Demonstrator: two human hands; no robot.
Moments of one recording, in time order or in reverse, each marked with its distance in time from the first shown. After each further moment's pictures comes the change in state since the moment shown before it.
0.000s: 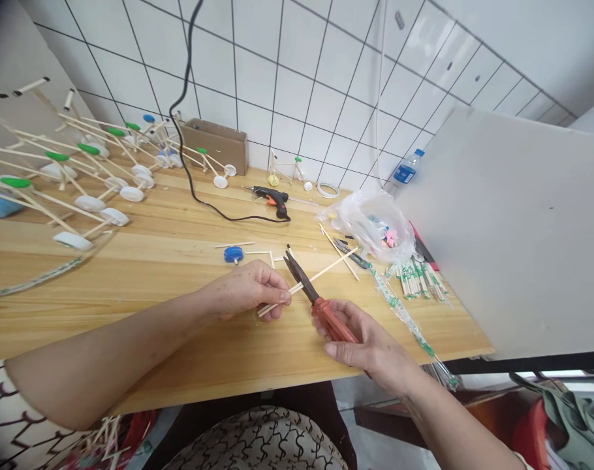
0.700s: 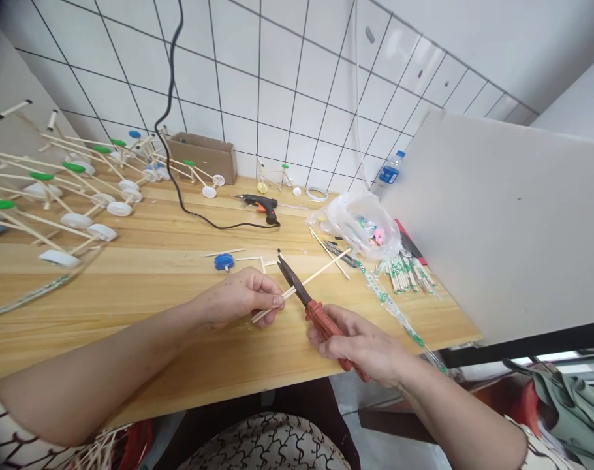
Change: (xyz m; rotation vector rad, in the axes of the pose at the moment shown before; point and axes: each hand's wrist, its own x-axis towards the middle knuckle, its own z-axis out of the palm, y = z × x) left_hand -0.004 0.001 0.006 0.022 -0.019 0.032; right_hand -0.005 -0.012 0.005 0.021 -0.039 0.152
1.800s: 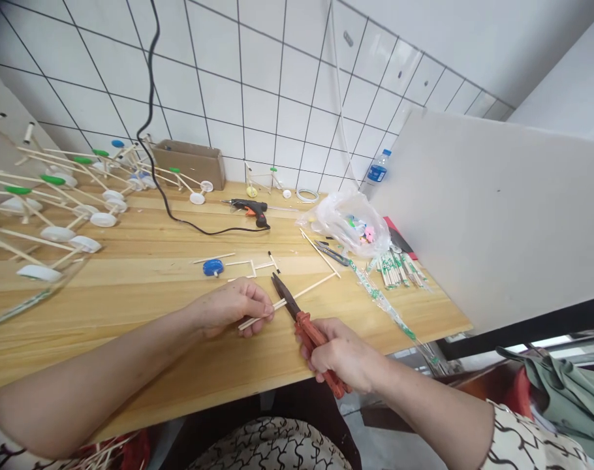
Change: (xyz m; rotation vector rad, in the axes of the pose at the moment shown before) left_hand 0.008 -0.010 0.005 -0.047 0.003 -0.151; right_hand 0.006 0.008 0.015 0.075 -0.002 0.042
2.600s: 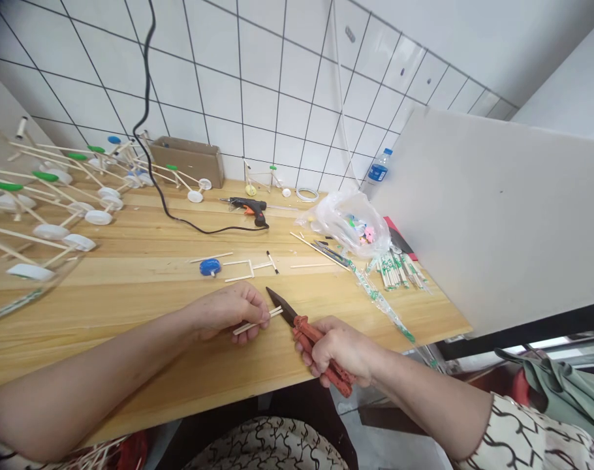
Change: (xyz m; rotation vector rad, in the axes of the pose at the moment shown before) left_hand 0.004 -0.005 -0.001 0.110 -0.017 -0.037; right_hand 0.008 0.000 -0.006 0.081 -0.029 0.152
